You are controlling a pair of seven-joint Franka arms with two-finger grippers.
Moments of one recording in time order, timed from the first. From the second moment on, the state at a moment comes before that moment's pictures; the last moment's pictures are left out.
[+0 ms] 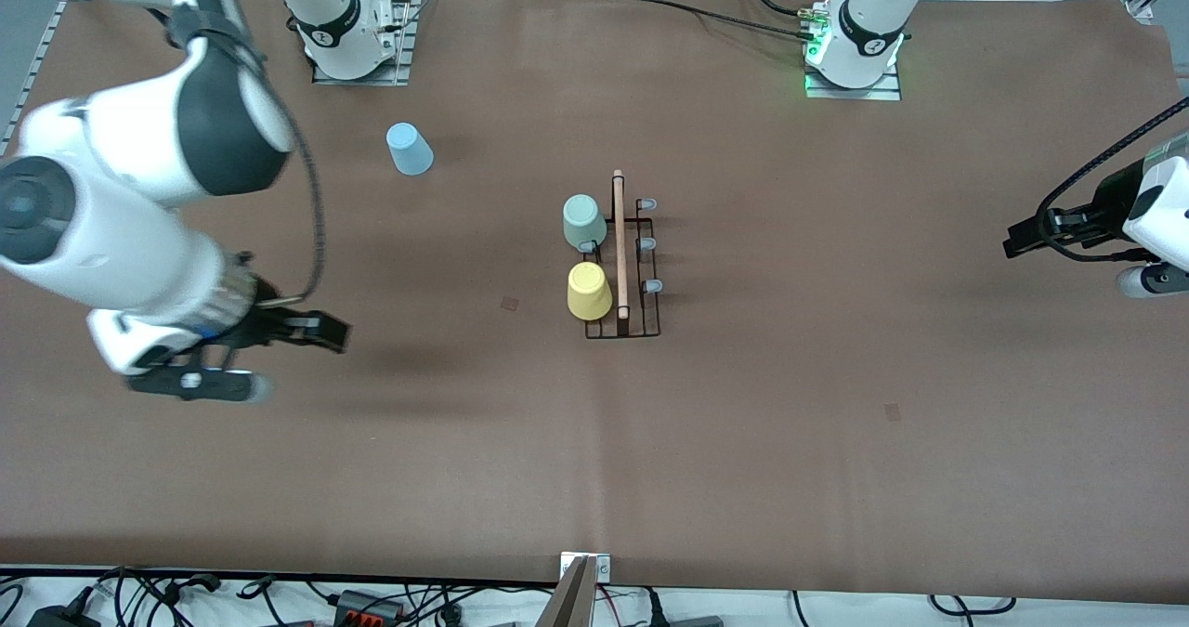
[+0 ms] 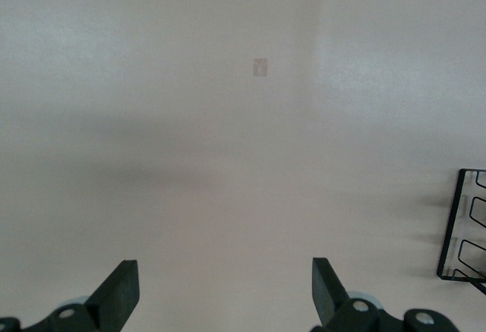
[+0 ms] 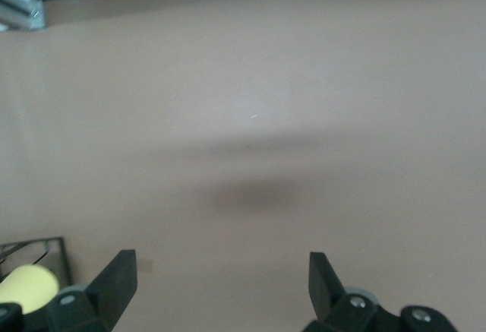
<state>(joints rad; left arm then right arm) 0.11 0.17 -0.09 -1.50 0.00 1.59 -0.13 0.16 0.55 0.08 -1.08 -0.03 1.70 0.34</state>
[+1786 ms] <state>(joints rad) 0.12 0.17 -0.10 -1.50 0.00 1.59 -0.13 -0.04 0.01 0.00 -1.68 -0.02 1.72 -0.04</state>
